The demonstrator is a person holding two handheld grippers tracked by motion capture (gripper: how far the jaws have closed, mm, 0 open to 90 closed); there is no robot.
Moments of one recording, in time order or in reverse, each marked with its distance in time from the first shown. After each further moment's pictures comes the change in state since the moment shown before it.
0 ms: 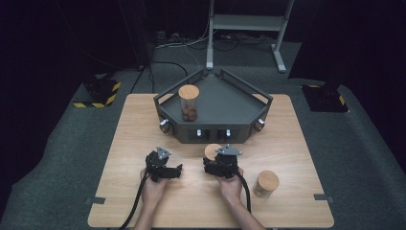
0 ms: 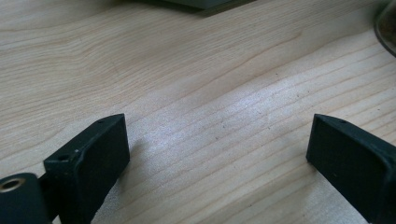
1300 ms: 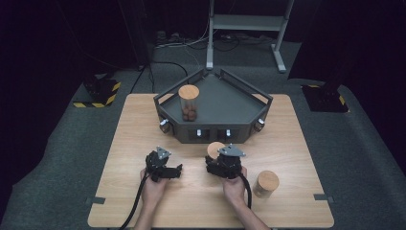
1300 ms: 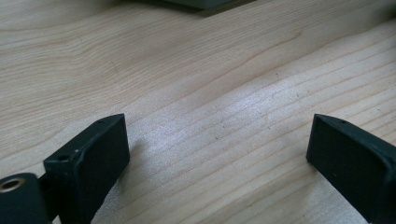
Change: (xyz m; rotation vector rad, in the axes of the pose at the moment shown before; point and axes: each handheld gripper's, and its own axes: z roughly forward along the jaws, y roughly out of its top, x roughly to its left) left arm 0.000 0.000 0.000 0.000 0.000 0.000; right arm 0.005 0.013 -0.030 -0.052 -0.020 -0.040
